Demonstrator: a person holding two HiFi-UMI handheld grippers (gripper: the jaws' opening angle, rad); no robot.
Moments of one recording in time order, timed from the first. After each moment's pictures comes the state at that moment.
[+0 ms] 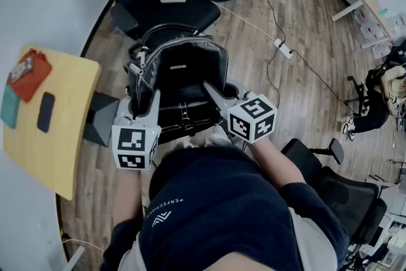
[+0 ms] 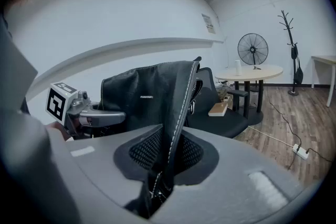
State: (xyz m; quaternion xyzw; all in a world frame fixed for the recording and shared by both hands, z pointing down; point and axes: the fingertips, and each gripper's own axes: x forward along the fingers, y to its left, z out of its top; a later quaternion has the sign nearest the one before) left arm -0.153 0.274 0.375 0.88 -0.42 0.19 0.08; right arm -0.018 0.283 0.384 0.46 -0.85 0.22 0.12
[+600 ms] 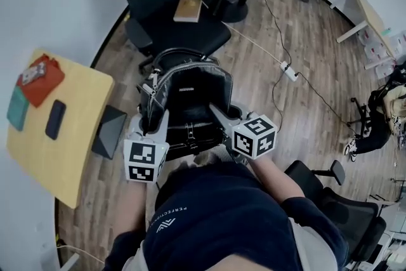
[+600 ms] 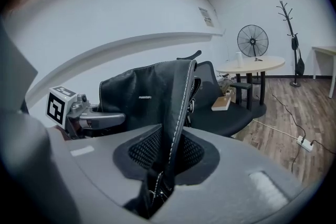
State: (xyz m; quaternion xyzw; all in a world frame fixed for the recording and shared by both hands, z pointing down) left arm -0.166 0.266 0.390 0.88 -0.42 0.20 0.10; right arm -0.031 0.273 0.400 0.45 -0.85 0.26 0.12
